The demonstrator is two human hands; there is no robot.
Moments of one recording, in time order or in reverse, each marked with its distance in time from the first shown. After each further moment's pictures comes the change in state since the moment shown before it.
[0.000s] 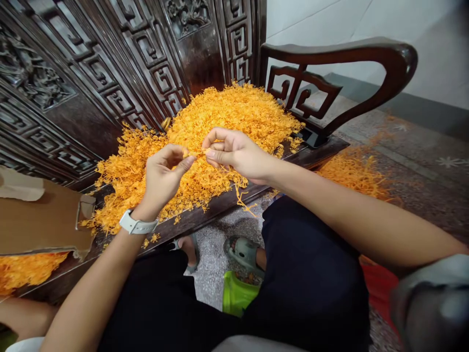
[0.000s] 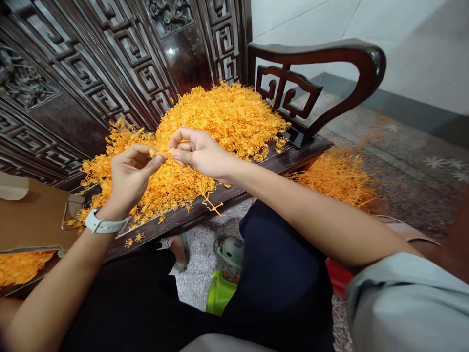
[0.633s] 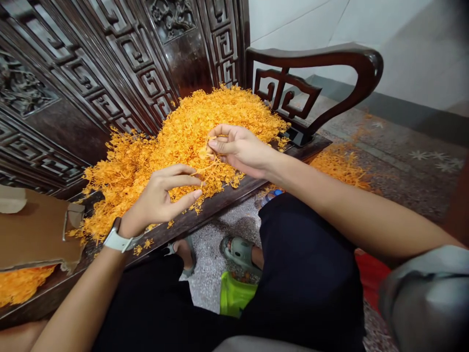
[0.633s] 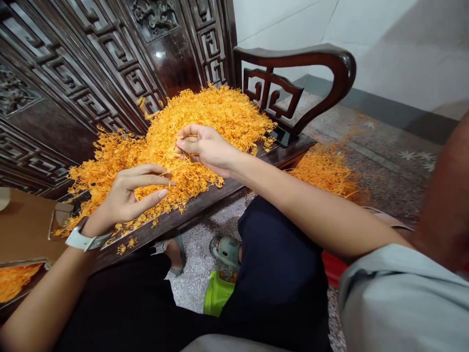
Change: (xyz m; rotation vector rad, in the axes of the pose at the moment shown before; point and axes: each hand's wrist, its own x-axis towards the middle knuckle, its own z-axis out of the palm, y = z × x) left_hand -0.012 0.032 -0.013 0.284 -0.534 0.244; right_hand -0.008 -0.007 -0.021 0.173 0.257 0.111
